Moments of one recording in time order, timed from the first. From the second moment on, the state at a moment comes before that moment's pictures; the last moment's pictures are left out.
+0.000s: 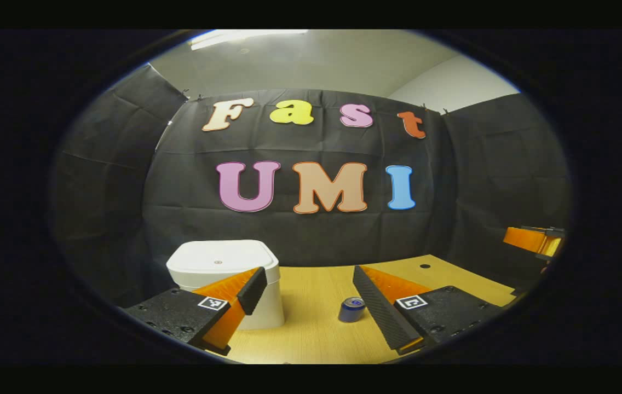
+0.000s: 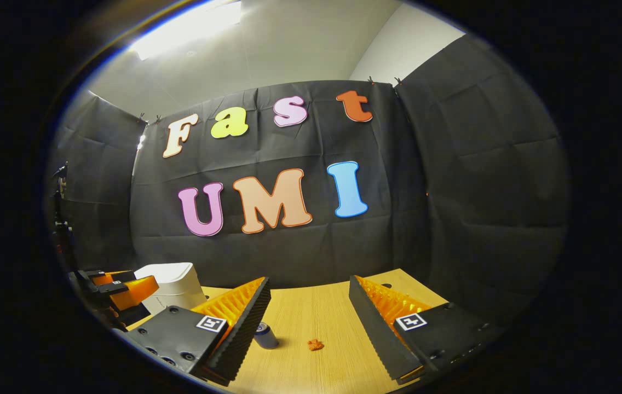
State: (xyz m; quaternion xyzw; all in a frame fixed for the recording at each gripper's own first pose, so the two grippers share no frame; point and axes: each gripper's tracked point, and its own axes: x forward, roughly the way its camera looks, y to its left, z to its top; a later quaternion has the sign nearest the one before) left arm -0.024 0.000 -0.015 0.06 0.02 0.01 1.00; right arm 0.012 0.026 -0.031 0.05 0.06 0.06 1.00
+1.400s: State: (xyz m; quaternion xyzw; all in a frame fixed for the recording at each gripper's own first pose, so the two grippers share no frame) left arm 0.088 0.168 -0.053 -0.06 0.14 0.09 0.98; right arm 0.032 0.035 -0.055 0.05 0.09 0.05 0.99
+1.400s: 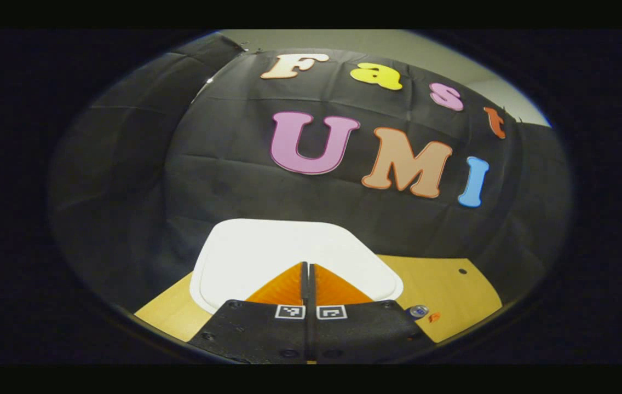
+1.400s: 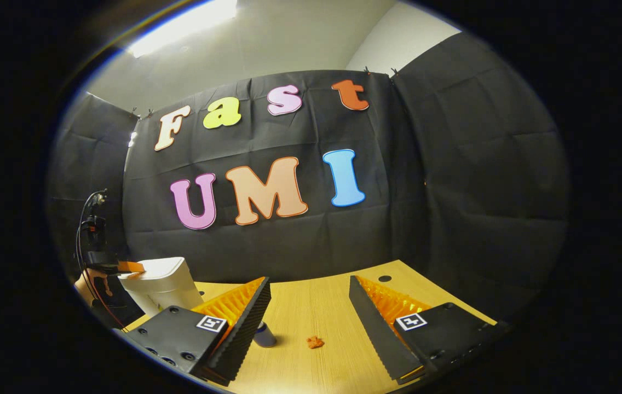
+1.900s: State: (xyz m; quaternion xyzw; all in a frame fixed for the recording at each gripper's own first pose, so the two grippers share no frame) left arm 0.079 0.136 0.046 0.03 0.02 0.07 1.00; right arm 0.024 0.053 -0.044 0.03 0.07 0.08 0.99
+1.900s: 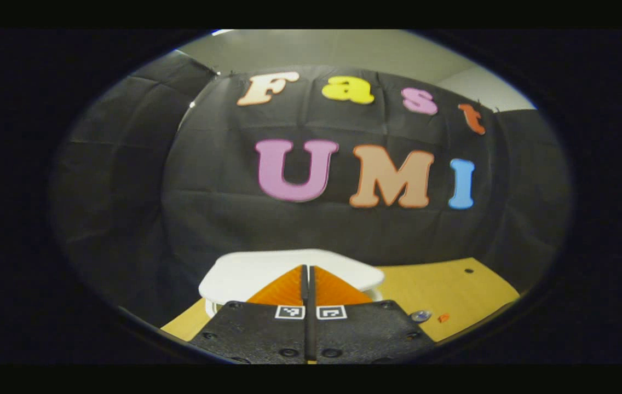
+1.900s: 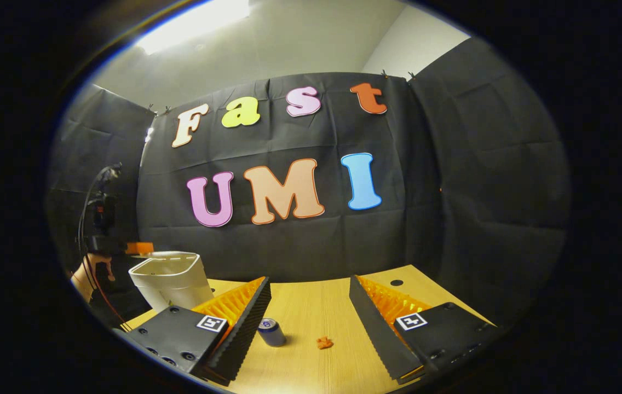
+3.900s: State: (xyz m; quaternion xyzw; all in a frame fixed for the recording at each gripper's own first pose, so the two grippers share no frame) left arm -0.093 0.107 -0.007 0.04 -0.01 0.17 0.99; right arm 0.176 0.079 -0.304 0.01 0.35 0.13 0.93
